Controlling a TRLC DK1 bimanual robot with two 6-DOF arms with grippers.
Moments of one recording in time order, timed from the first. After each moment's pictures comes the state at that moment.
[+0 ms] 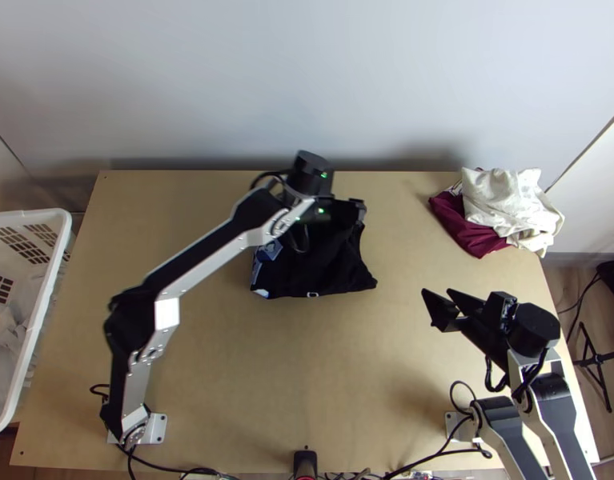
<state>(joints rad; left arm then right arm) -0.71 2.05 2.04 -0.54 0.15 -0.48 0.14 0.47 0.42 -0.33 -0.33 0.44</state>
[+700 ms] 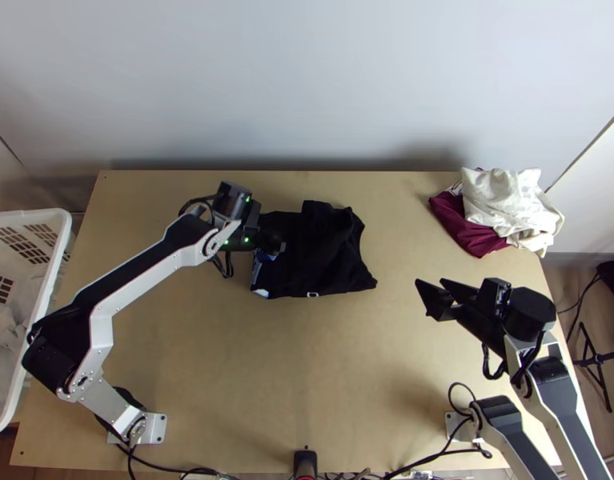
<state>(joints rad) -0.49 1.73 1.38 -0.49 0.15 -0.23 0.19 0.60 0.50 -0.29 -0.33 0.44</state>
